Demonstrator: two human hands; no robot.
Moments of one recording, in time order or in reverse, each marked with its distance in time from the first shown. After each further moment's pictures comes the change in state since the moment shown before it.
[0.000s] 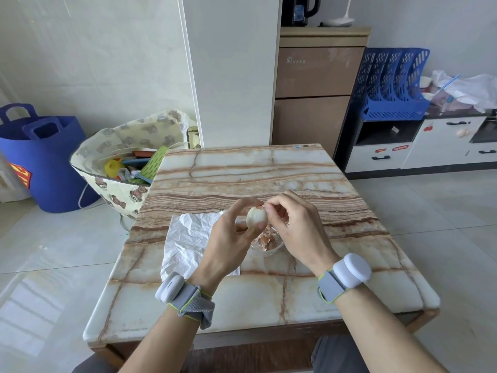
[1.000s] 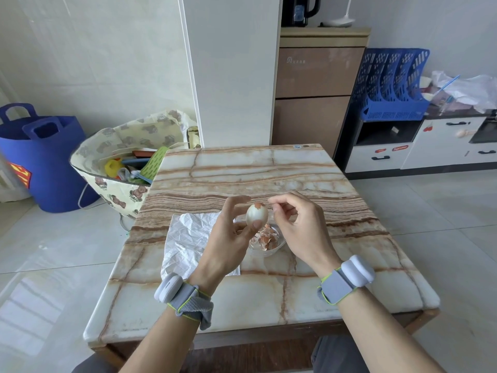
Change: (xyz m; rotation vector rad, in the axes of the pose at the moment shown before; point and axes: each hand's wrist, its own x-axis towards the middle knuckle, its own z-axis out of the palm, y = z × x) left_hand -0.004 0.003 0.001 -0.062 0.028 -0.076; right_hand -0.004 0.002 0.000 0.156 0.024 0.210
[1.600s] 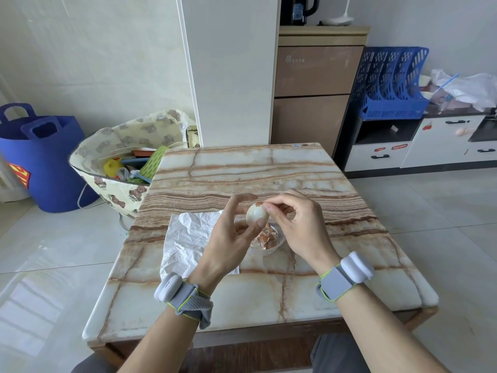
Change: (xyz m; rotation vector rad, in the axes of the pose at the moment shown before) left_hand -0.003 0.005 0.001 -0.004 -0.034 0.032; right_hand 0.003 -0.004 -0.003 0.062 -0.042 -0.037
